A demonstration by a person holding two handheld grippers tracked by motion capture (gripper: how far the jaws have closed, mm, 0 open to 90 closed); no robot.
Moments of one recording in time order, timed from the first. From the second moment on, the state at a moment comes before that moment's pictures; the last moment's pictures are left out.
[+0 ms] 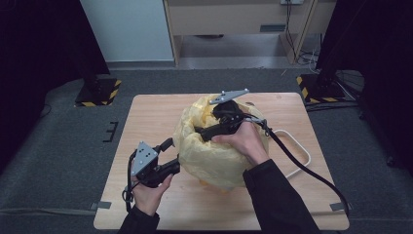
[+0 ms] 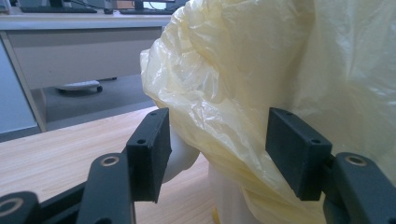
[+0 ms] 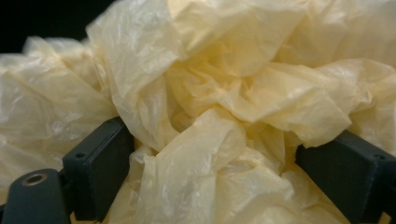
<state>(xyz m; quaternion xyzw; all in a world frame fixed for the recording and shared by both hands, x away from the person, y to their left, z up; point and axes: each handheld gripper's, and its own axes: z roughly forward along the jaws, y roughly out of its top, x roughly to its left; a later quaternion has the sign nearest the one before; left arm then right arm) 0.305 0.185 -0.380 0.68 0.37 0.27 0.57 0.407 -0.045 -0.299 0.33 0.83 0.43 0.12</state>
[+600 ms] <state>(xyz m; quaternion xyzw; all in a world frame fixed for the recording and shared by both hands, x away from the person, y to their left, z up) 0.312 0.187 -0.391 0.68 0.39 0.27 0.56 0.407 -0.040 -0.305 0.32 0.85 0.40 0.13</state>
